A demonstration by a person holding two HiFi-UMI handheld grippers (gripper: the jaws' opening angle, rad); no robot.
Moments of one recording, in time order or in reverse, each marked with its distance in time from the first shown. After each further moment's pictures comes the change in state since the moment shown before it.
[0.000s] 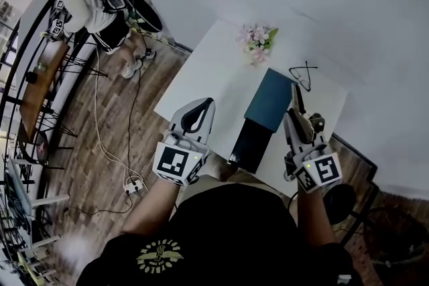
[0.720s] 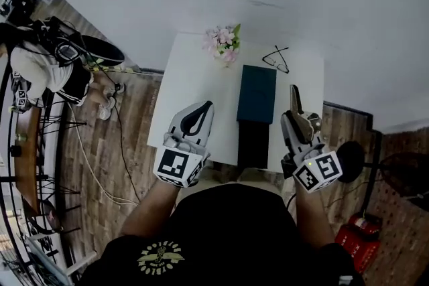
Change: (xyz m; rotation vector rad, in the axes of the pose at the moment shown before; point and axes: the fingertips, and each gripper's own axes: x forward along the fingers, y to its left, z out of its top) left arm 0.046 0.021 -0.006 0.001 0.016 -0.359; right arm -0.007 0.010 -0.009 0.125 -0.016 -0.351
